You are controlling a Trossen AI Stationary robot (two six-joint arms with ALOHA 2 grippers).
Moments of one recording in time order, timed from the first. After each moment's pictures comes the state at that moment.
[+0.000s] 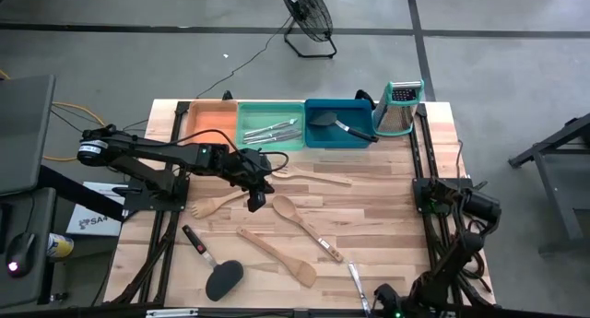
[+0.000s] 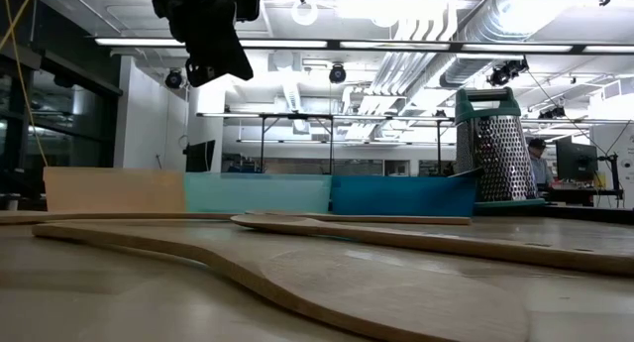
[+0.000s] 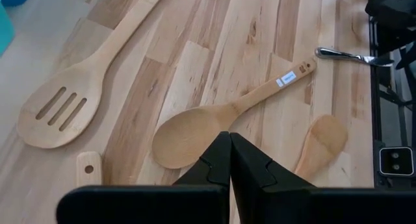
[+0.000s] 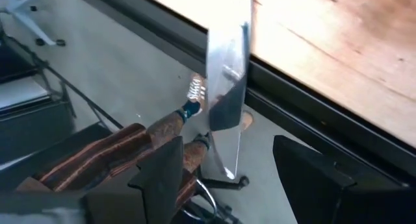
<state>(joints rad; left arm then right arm) -0.04 1.29 0.98 -0.44 0.07 -0.44 1.15 2.00 1.16 -0.14 0.21 2.28</state>
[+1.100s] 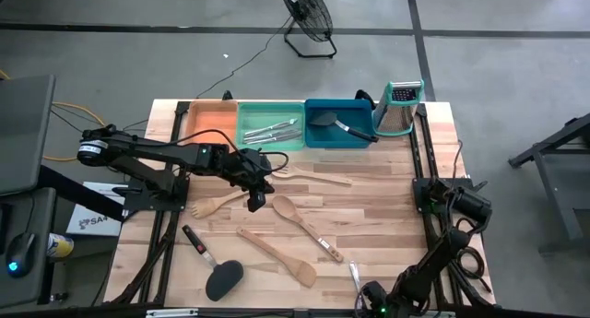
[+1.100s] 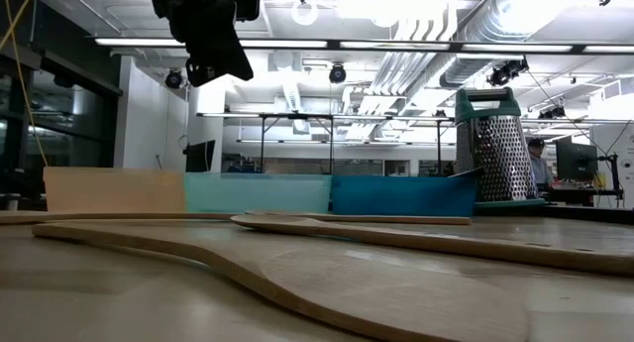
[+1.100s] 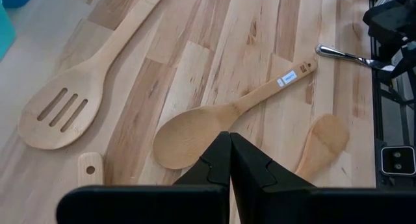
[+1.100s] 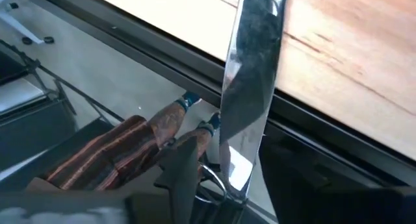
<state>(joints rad) -0.04 1.29 0.98 -0.44 0.07 -0.43 1.02 2.03 1.16 -0.11 0.10 2.23</state>
